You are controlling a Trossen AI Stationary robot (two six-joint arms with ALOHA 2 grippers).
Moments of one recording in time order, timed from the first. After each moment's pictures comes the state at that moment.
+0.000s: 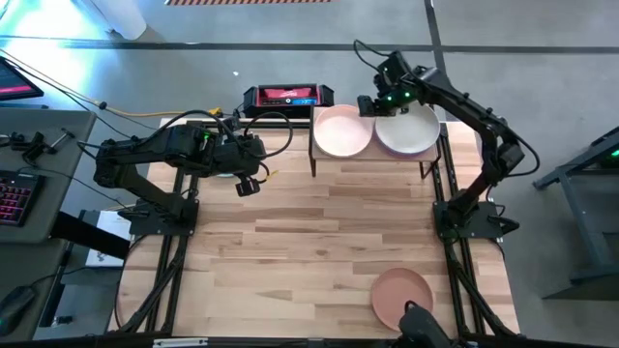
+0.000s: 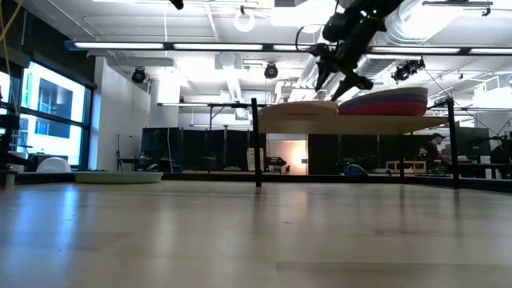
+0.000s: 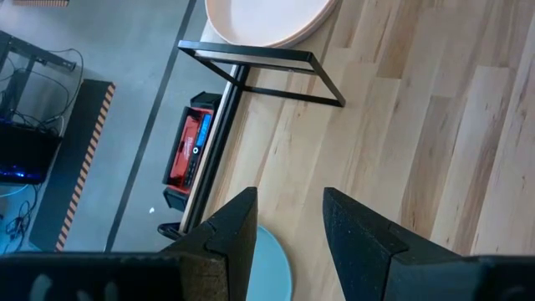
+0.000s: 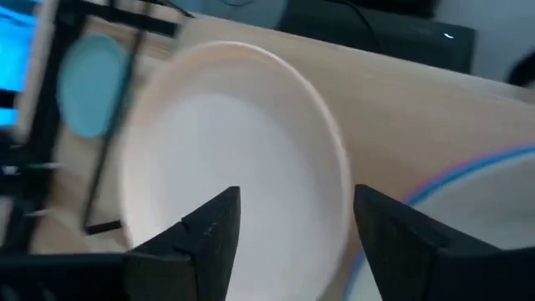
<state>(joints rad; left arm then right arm) -0.07 1.45 1.79 -1.44 -0.61 -0.13 -0.84 1.63 1.58 -0.96 -0.28 0.49</state>
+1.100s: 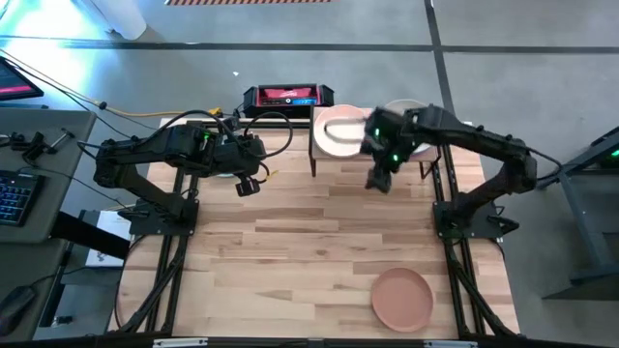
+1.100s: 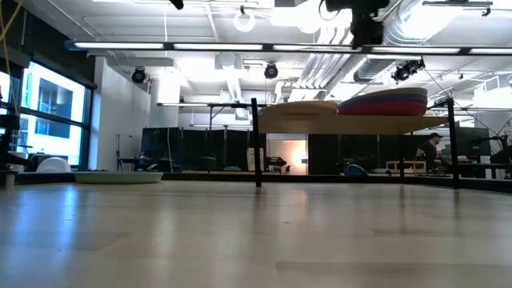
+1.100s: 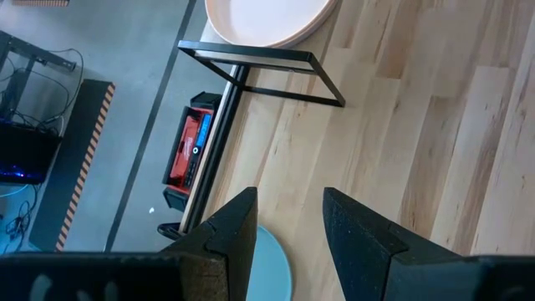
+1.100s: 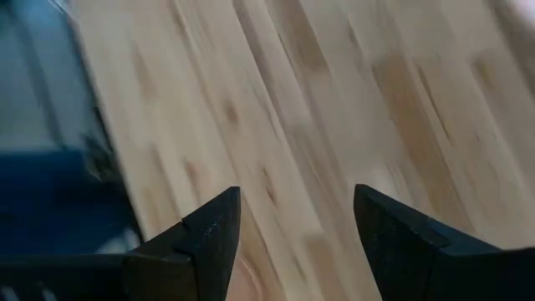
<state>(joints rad) -0.07 1.45 1.79 -1.44 -0.61 -0.13 -0.28 1.45 1.58 -1.33 -0.35 0.23</state>
